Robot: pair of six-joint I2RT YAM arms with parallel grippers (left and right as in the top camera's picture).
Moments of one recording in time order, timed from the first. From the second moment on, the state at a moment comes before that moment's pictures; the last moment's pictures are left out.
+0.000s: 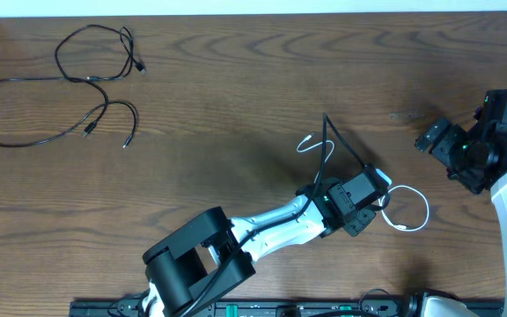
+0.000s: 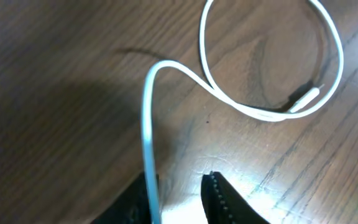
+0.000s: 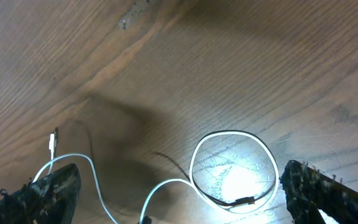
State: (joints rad) left arm -1.07 1.93 1.19 -0.25 0.04 -0.26; right arm -0.19 1.31 1.11 -0.95 -0.11 0.53
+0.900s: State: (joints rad) left arm -0.66 1.04 1.19 -0.28 -0.01 -0.49; right arm -0.19 1.31 1.11 -0.96 -0.11 0.53
